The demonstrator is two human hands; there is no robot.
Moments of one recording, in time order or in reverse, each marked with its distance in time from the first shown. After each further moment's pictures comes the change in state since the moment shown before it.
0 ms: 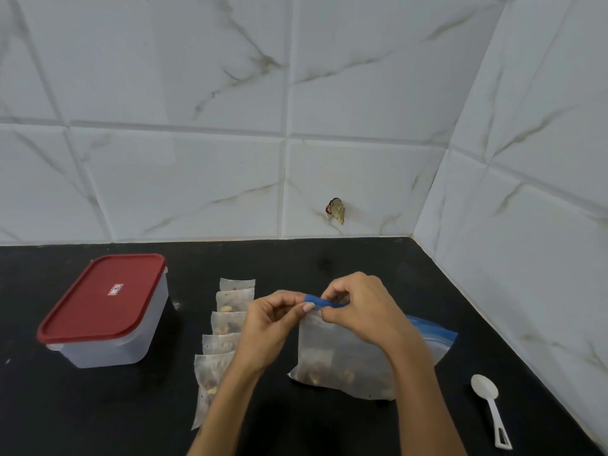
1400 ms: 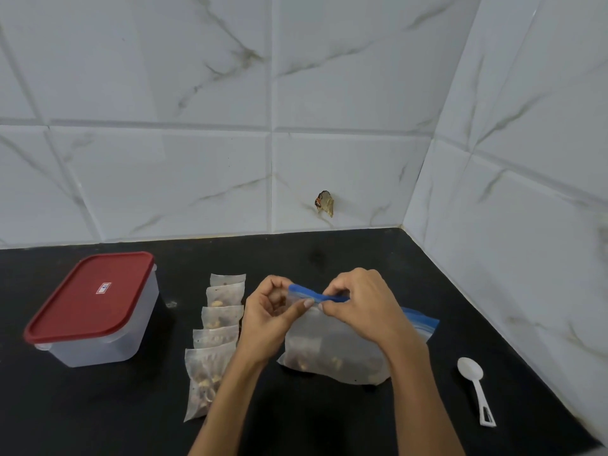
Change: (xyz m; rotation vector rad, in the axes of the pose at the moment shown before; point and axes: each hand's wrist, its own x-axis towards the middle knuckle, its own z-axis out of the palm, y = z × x) left_hand -0.004 0.000 0.017 -0.050 0.006 0.020; right_hand -0.016 0.013 -0.005 -0.066 0.058 0.007
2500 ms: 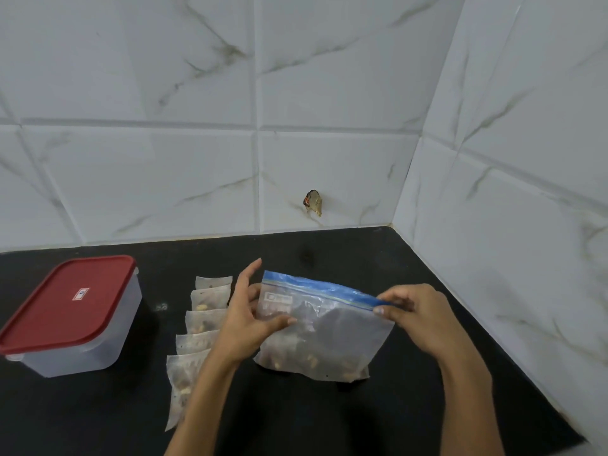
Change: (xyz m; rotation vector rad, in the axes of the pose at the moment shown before) left_hand 0.012 -0.013 -0.017 0.251 -0.060 -0.075; right_hand -0.031 0.083 -0.026 0.256 0.160 0.249
